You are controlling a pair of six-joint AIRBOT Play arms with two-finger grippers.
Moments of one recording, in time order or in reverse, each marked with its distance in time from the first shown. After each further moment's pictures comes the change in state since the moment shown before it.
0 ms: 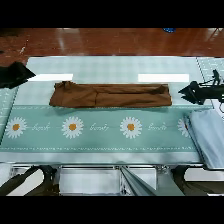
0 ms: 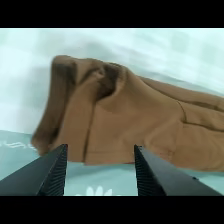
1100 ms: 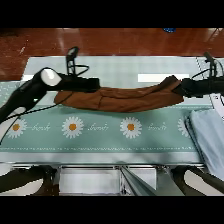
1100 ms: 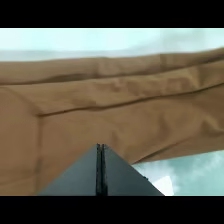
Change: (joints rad) left arm -0.668 -0.258 -0.056 -0.185 0.399 -0.002; right arm 0.213 0.398 -0.046 -0.126 0.158 0.000
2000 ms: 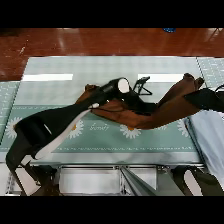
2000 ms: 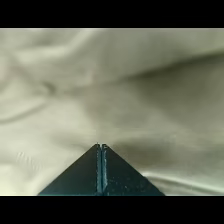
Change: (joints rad) left arm -0.380 -0.569 0.595 -0.156 -0.290 -0.077; right arm 0.003 0.486 -0.101 -0.014 0.111 0.134
